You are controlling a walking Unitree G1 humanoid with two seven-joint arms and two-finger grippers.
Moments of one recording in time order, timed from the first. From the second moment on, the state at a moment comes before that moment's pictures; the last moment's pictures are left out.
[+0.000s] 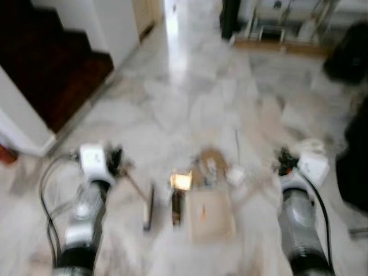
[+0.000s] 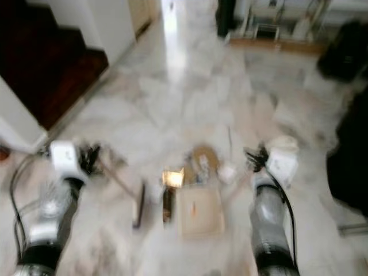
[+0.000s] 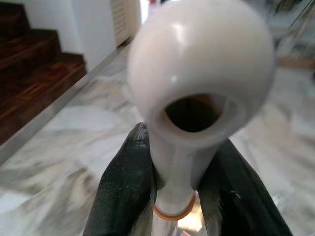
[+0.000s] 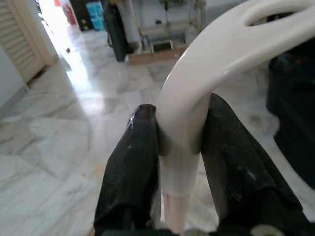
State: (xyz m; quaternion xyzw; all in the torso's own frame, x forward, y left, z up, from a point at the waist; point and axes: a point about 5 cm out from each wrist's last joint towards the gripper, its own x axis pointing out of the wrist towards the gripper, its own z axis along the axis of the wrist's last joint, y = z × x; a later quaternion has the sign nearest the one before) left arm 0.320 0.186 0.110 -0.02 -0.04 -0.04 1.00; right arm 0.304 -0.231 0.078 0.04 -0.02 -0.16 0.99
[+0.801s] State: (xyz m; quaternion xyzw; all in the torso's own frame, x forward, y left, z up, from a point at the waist) left arm 0.317 0.188 0.106 -0.01 -0.02 -0.07 1.00; right arm 0.306 -0.228 0.079 0.03 -0.02 -0.17 0.99
